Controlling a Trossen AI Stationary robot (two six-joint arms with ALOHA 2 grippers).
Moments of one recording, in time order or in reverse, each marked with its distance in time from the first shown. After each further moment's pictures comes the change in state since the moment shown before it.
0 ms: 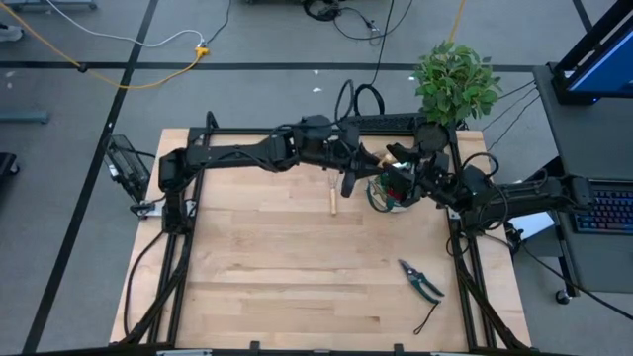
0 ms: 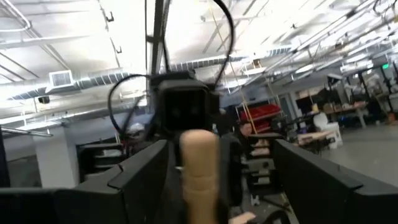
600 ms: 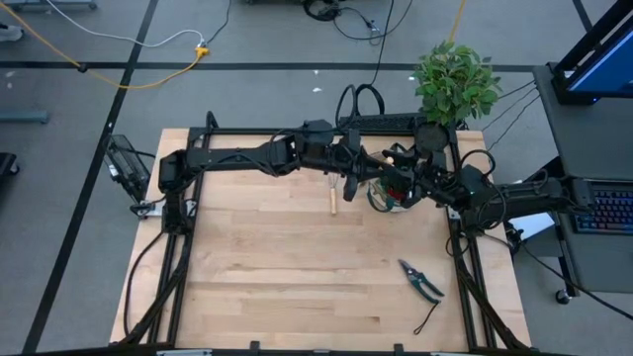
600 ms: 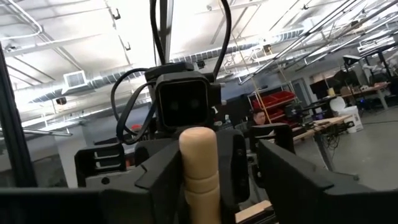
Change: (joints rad) left arm -0.031 0.000 0.000 -0.010 -0.057 -0.001; right arm -0.028 0.002 0.000 -0.033 -0.056 0.098
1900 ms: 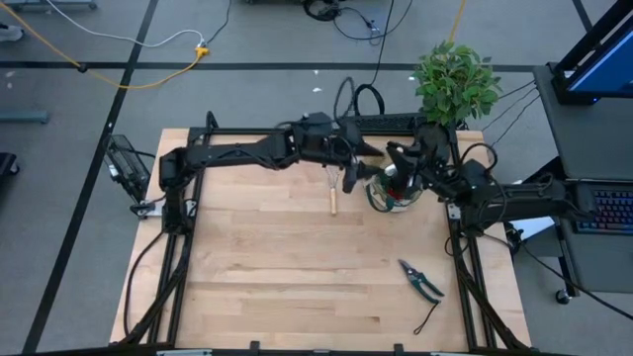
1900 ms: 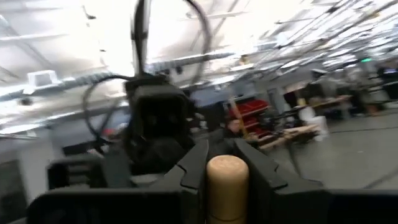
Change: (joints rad) left arm 0.052 -0.003 0.000 -0.011 0.023 0.001; right arm -0.088 -0.043 0.001 -0.049 0.018 -0.039
